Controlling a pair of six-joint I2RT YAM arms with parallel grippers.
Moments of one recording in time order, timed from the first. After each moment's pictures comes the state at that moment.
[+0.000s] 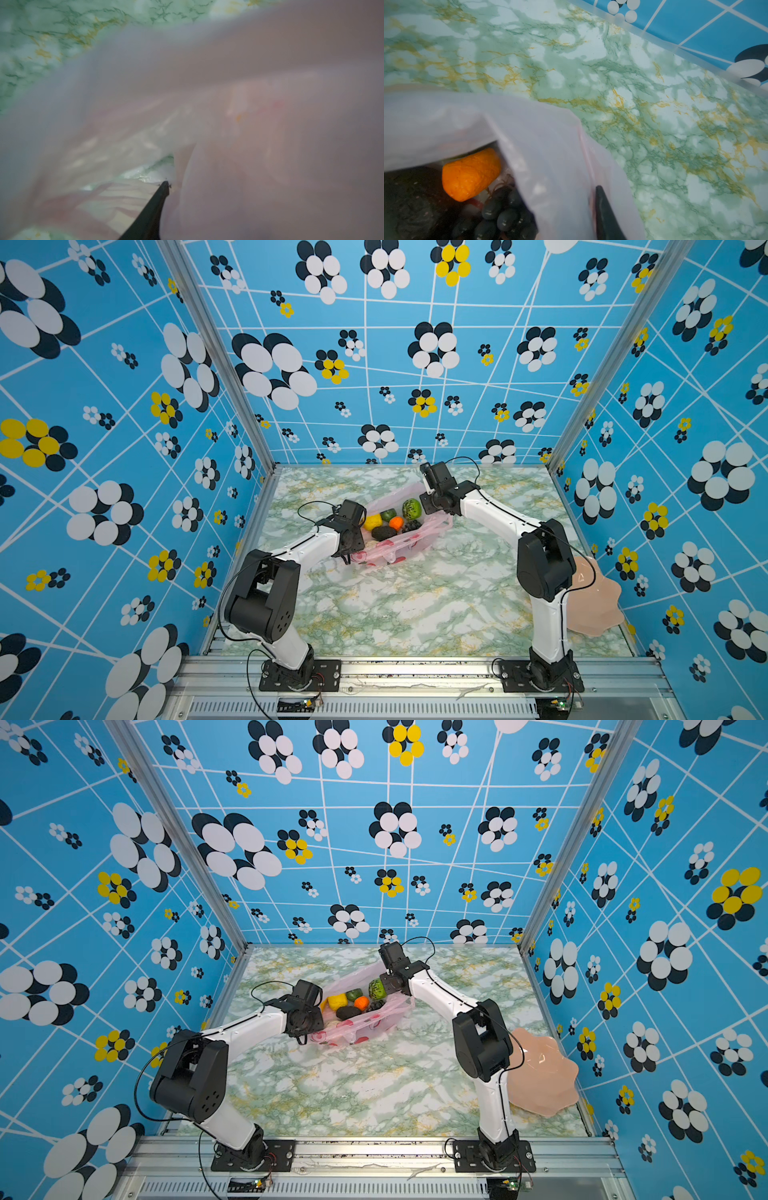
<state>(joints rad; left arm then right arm) -0.32 1.61 0.95 -0.46 -0.15 -0.62 0.53 2.09 1.77 -0.57 0.21 0.04</state>
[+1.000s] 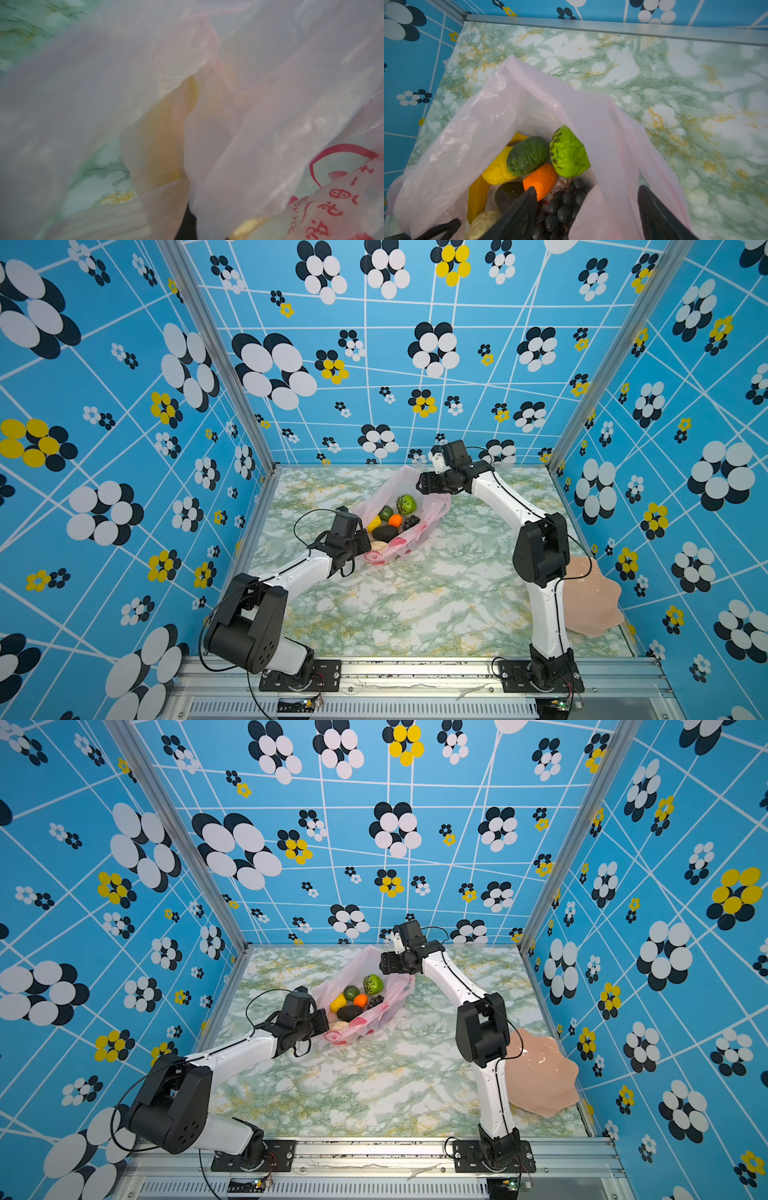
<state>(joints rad) -0.39 1.47 0.75 -0.08 0.02 -0.64 0.41 2.10 1.91 -0.66 -0.17 0.23</state>
